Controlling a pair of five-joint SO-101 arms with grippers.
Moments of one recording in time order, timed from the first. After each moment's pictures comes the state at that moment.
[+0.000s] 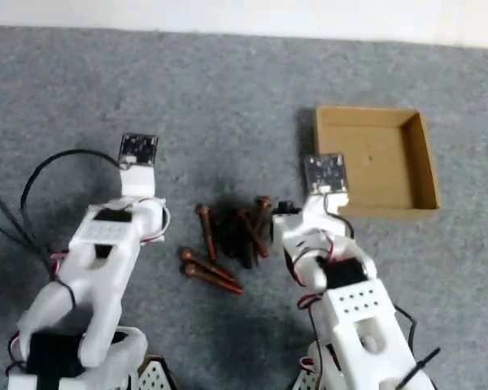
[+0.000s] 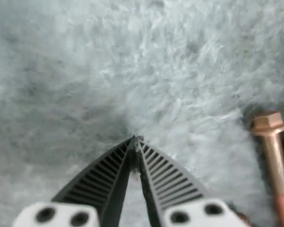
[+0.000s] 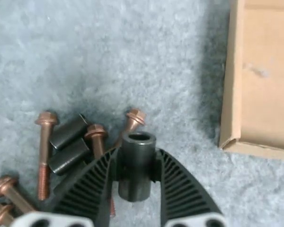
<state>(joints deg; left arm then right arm) -3.6 -19.3 58.9 31.0 4.7 -20.0 -54.7 71.3 32.8 -6.5</state>
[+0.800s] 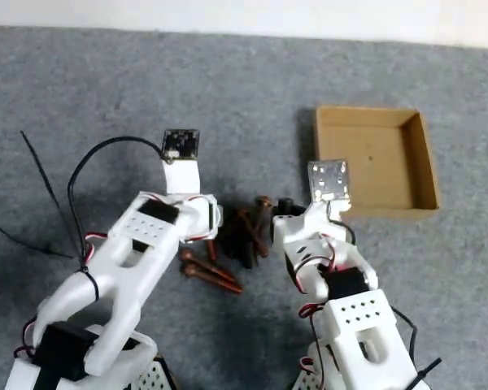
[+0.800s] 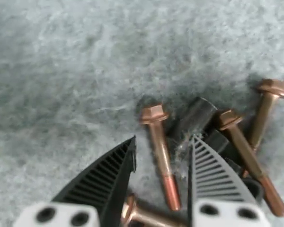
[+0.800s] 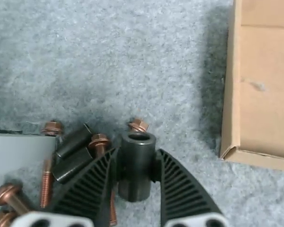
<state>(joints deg) 13.8 -17.9 51.0 39.0 23.9 -20.0 -58.1 74.5 29.8 -6.5</state>
